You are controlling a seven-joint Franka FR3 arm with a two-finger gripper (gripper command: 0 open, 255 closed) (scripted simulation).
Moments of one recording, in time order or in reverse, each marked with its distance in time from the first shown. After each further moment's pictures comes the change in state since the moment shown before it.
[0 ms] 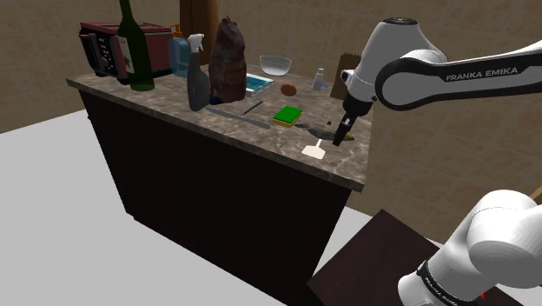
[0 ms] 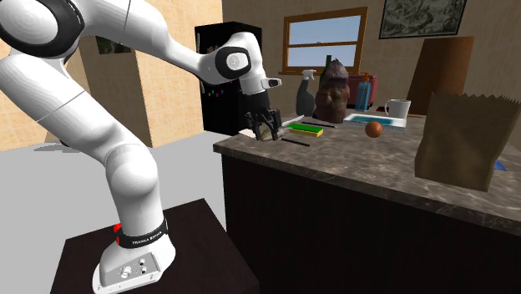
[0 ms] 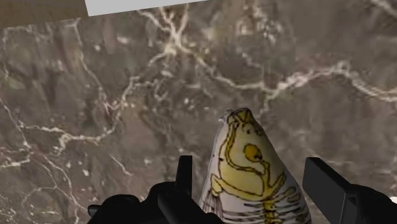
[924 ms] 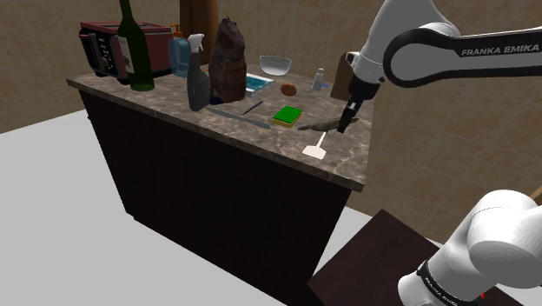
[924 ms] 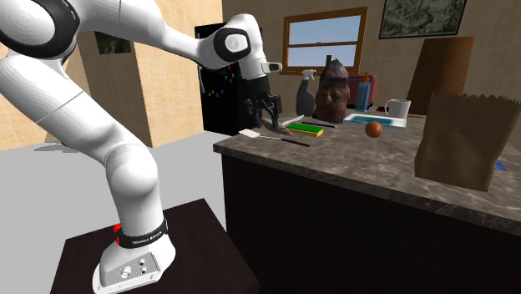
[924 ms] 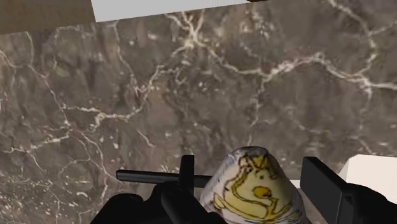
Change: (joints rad) arm 0.003 -0.014 0.000 0.110 0.011 -0.123 -0.021
